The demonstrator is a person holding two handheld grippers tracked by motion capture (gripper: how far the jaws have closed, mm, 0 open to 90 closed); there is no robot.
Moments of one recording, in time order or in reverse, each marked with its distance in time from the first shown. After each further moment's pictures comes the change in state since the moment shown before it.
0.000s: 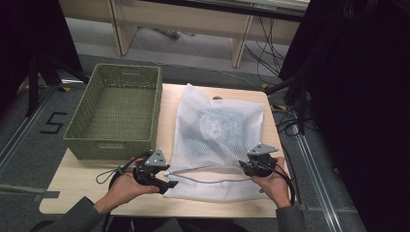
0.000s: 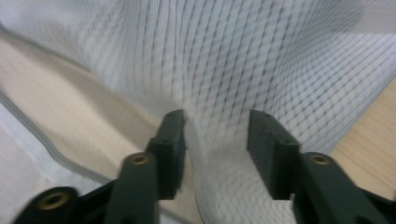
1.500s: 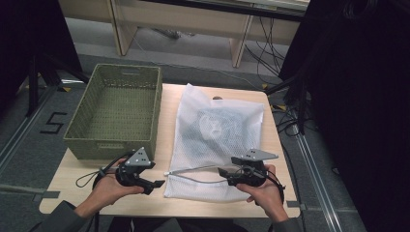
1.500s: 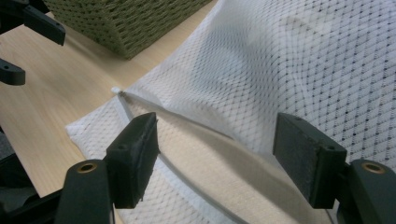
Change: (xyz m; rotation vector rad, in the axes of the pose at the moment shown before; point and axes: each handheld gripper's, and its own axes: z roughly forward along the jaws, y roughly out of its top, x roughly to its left) left arm 0.014 -0.024 -0.031 -0.038 0.044 -0.025; right arm 0.048 0.013 -0.020 -0.175 0.275 0.121
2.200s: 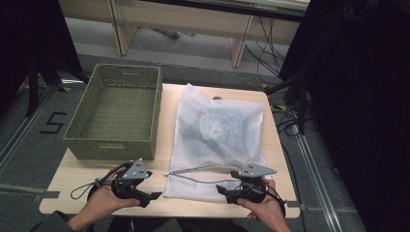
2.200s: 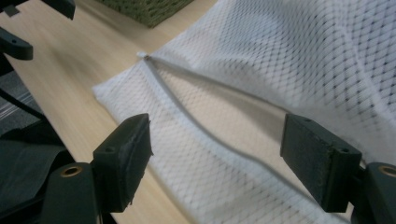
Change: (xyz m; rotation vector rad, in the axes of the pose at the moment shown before) left arm -0.022 -0.017 -0.006 0.031 -0.005 0.033; right arm 0.024 -0.030 -0.008 0.045 0.028 -0.013
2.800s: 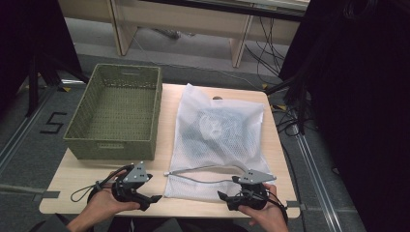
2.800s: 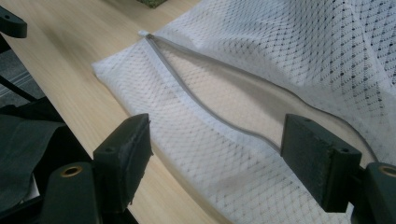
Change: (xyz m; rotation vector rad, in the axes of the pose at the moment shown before) left arm -0.004 -0.002 0.001 0.014 -0.007 0.017; right arm 0.005 -0.011 -0.005 0.025 -0.028 -0.061
